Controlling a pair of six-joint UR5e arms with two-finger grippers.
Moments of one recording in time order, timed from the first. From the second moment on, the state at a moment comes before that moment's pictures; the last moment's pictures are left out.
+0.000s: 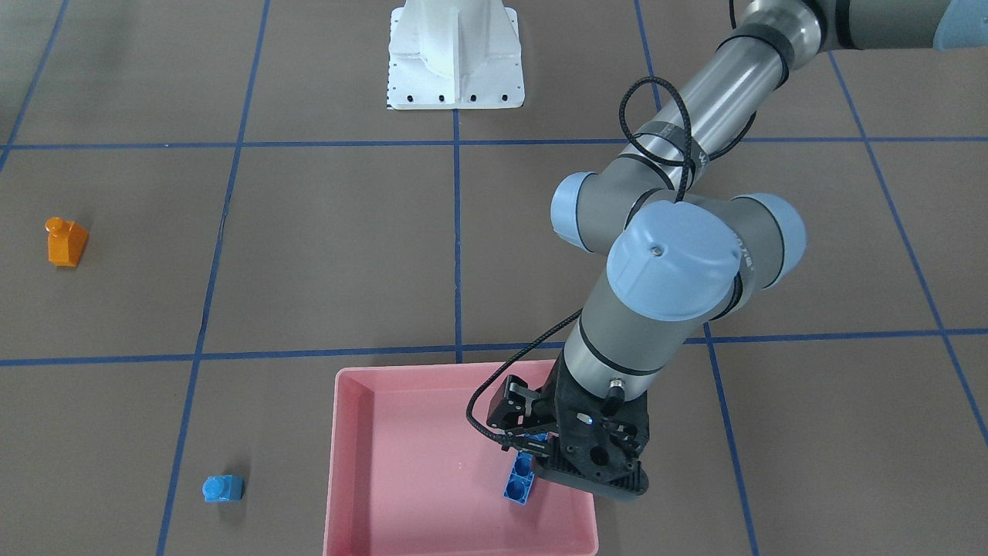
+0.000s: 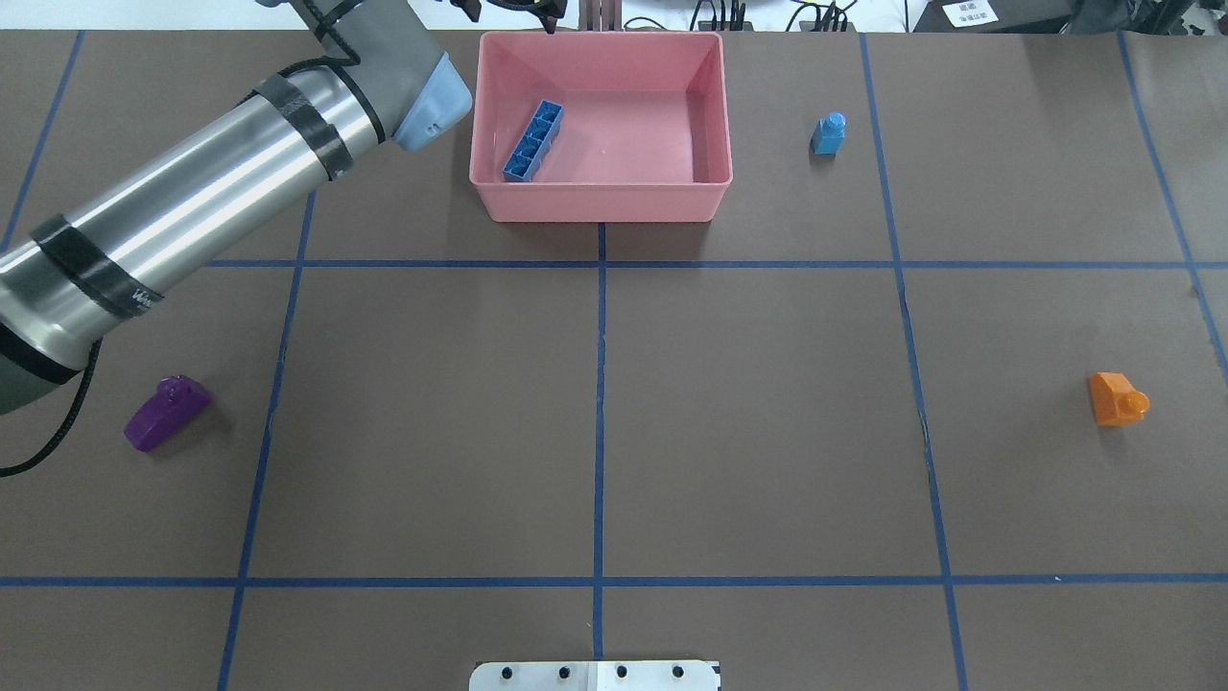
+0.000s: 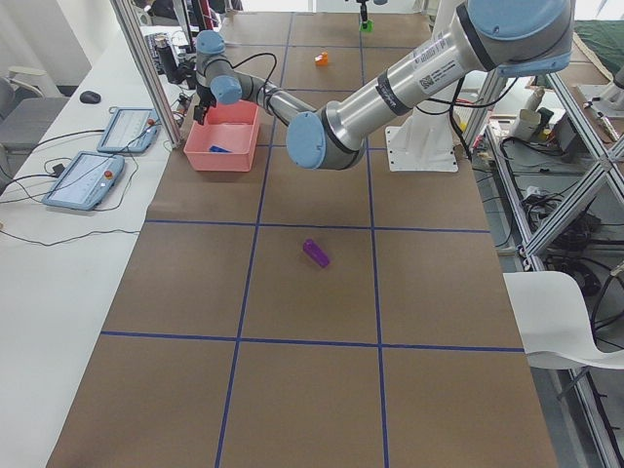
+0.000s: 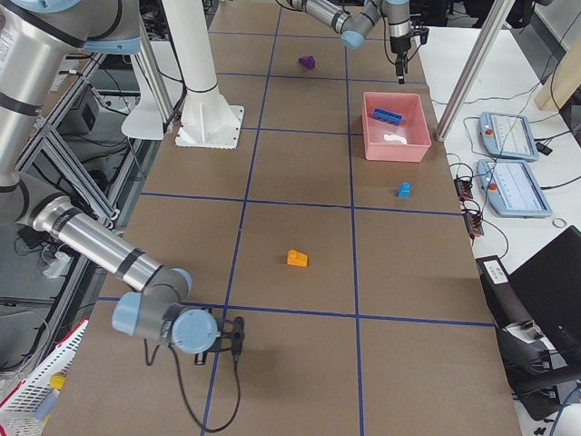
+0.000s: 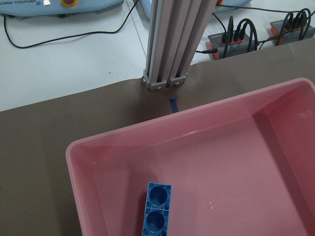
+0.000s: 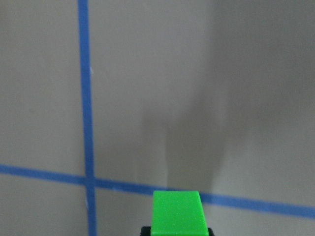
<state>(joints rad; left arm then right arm) -0.96 -2.68 -0.95 -2.06 -2.05 -0.74 1.55 -1.97 1.56 -1.34 2.54 -0.14</state>
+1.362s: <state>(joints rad) -1.04 -1.86 -1.62 -2.05 -2.24 -0.27 1.02 -0.71 1.22 -1.42 2.36 1.18</state>
